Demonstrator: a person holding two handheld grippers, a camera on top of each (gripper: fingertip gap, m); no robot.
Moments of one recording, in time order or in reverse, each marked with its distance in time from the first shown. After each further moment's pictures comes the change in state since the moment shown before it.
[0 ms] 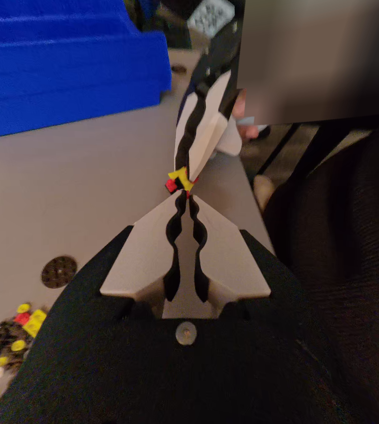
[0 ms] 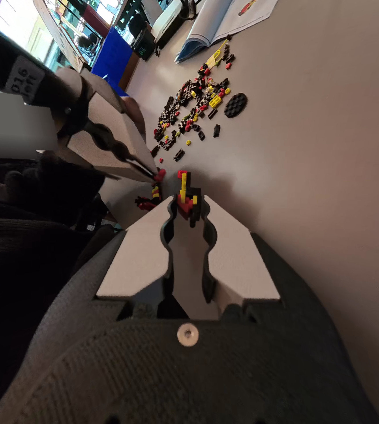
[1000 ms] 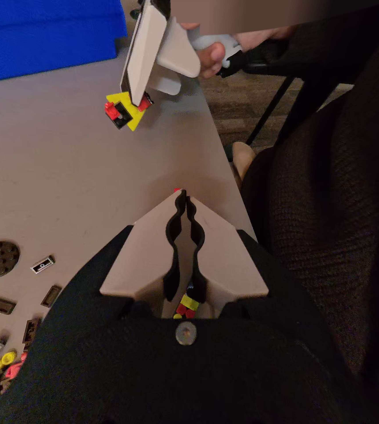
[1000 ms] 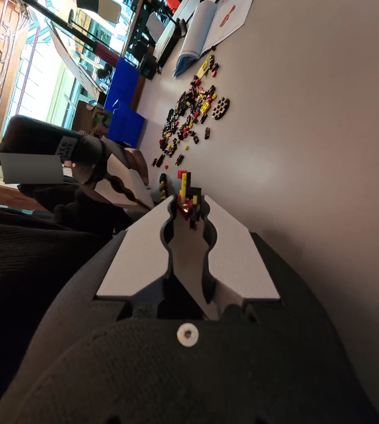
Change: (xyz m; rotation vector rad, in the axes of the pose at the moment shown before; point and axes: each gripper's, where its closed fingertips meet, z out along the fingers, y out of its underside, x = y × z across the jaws) left arm 0.036 0.042 0.008 -0.116 0.066 0.025; right arm 0.016 -0.006 -0.029 0.018 -0.052 0.159
